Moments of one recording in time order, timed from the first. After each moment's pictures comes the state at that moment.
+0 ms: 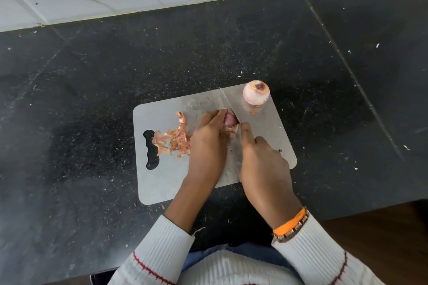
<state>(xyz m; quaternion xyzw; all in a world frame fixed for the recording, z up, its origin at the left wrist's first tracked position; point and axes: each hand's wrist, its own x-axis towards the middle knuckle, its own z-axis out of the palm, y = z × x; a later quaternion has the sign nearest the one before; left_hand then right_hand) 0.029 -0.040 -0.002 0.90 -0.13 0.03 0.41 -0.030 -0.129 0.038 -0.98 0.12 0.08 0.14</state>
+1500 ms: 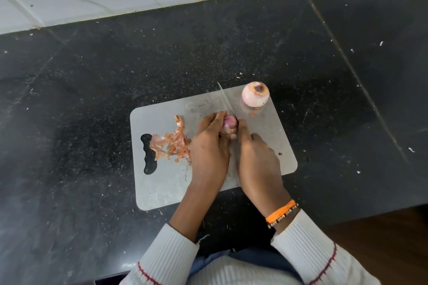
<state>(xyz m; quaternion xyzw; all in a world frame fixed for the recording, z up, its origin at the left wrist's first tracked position) 0.027 -0.048 -0.004 0.90 -0.08 0.03 0.43 -0.016 -0.134 0.013 -0.96 0.13 0.05 0.23</state>
